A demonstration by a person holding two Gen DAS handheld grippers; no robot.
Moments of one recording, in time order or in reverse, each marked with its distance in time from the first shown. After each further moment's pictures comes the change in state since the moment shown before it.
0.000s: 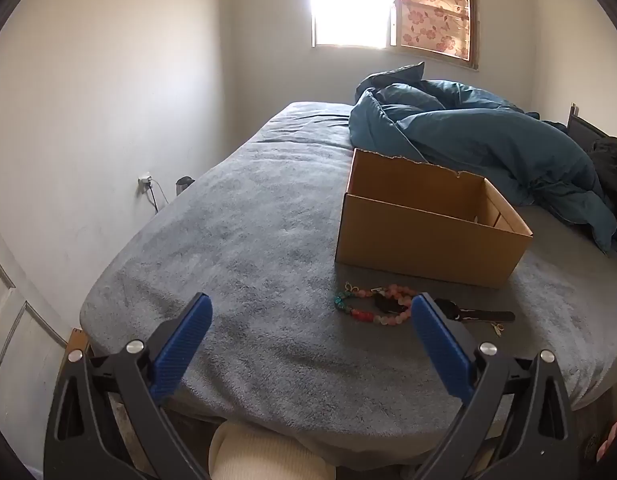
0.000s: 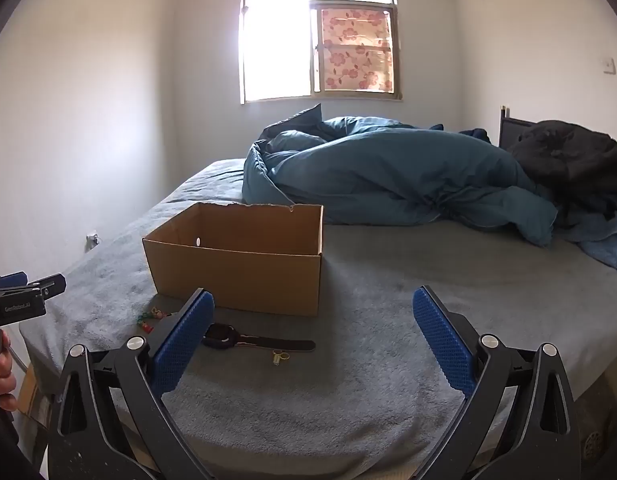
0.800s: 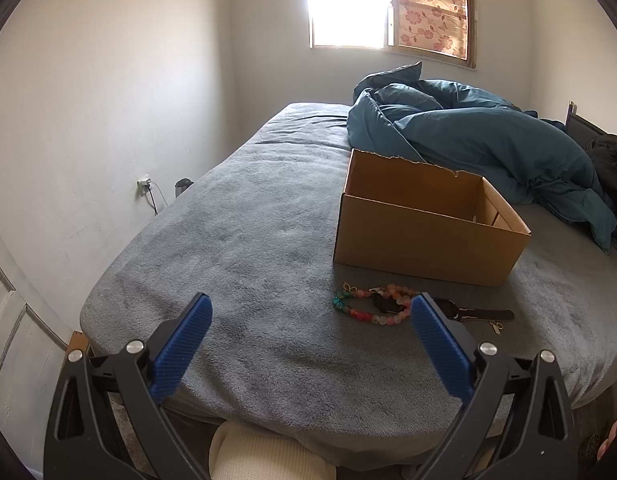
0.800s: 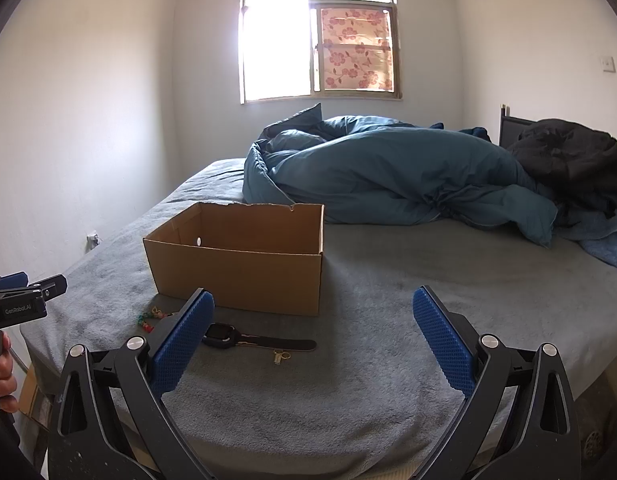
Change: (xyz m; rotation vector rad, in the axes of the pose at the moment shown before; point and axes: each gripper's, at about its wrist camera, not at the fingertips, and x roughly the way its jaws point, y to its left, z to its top) left arm 0.001 0.000 -0.001 0.012 -0.003 0.010; right arm 0.000 -0.001 0.001 0.006 0.007 0.004
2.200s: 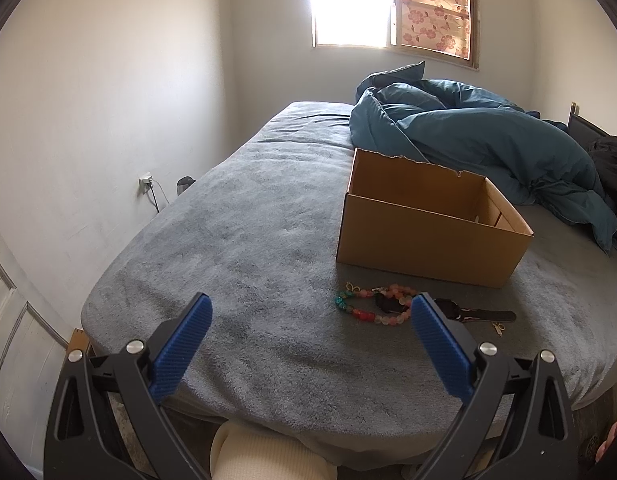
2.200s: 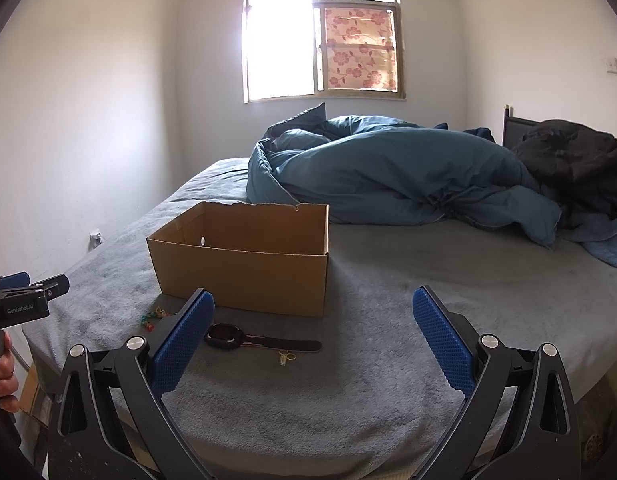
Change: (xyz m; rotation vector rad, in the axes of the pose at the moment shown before) left arm 0.000 0.002 0.001 -0.003 0.006 0.002; right arm 0.003 0.009 0.001 -0.005 0.001 0.004
